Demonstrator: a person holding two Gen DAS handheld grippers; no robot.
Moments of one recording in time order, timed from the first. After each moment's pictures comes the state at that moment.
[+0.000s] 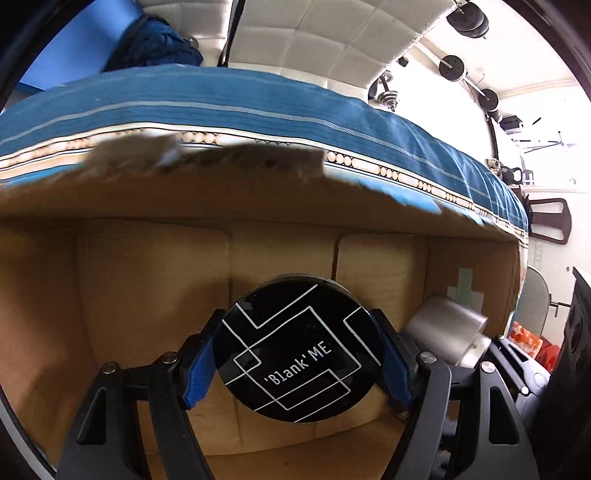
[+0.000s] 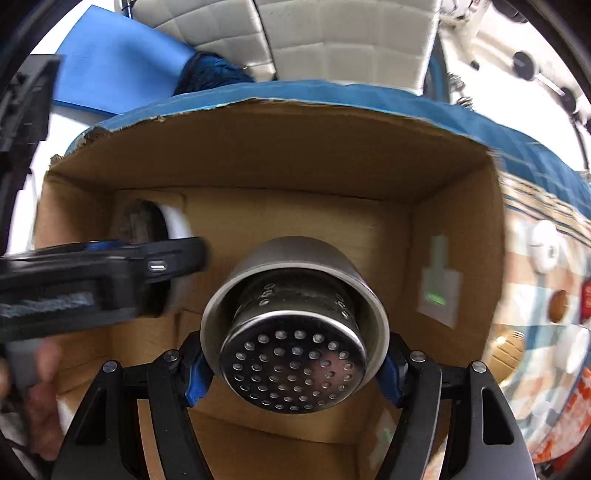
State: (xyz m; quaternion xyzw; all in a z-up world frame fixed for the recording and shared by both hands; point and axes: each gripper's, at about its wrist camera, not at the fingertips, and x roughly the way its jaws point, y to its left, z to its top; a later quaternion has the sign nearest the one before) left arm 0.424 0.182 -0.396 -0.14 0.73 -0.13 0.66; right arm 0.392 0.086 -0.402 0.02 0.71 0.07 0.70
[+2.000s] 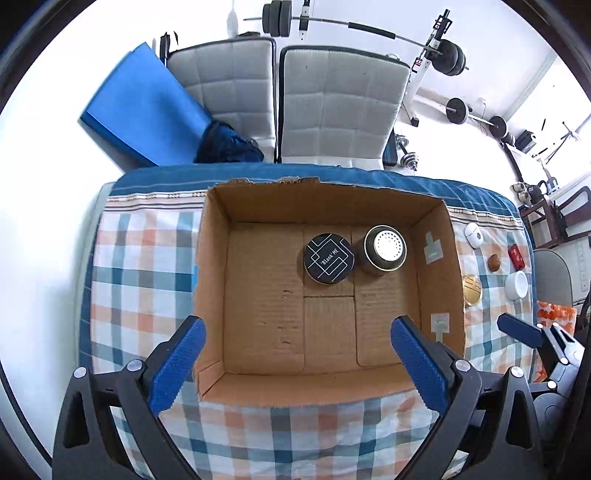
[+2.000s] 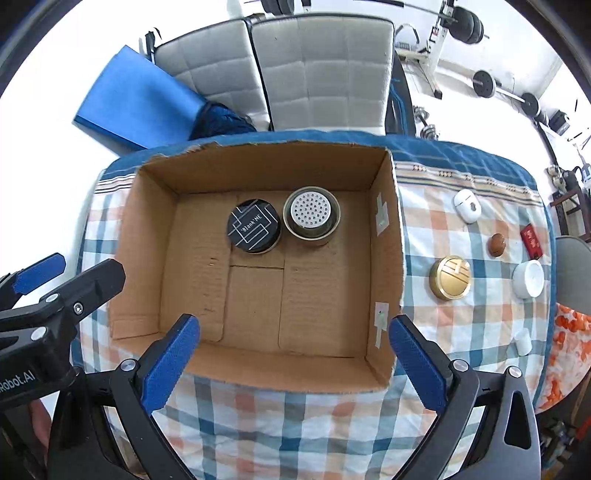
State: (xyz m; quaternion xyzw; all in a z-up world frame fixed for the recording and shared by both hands) left arm 0.271 0.211 -0.193 -0.01 0.59 -0.04 0.80; right arm 0.266 0.093 -0.245 0.02 0.62 0.03 0.79
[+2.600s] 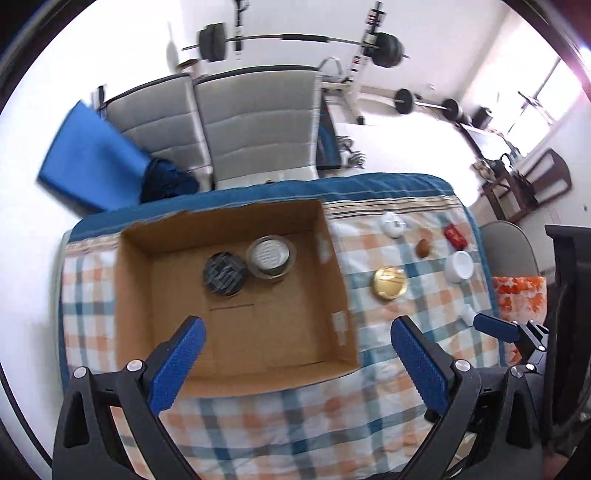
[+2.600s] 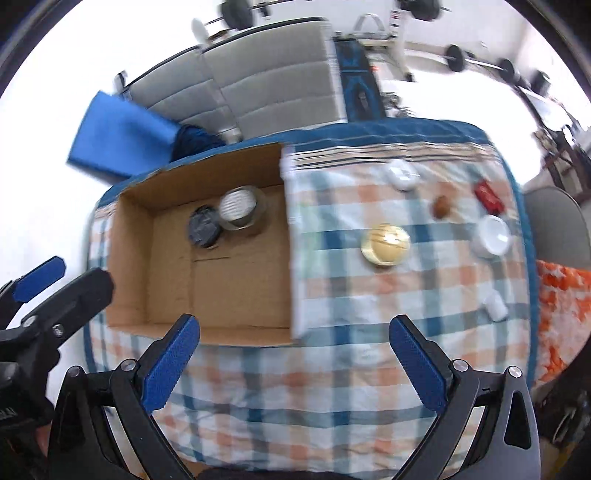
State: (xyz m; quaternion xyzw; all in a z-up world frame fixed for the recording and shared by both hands) left arm 0.257 0.056 -0.157 0.03 0.57 -0.13 0.81; right arm 0.226 -0.070 -0.215 0.10 0.62 -0.02 0.78
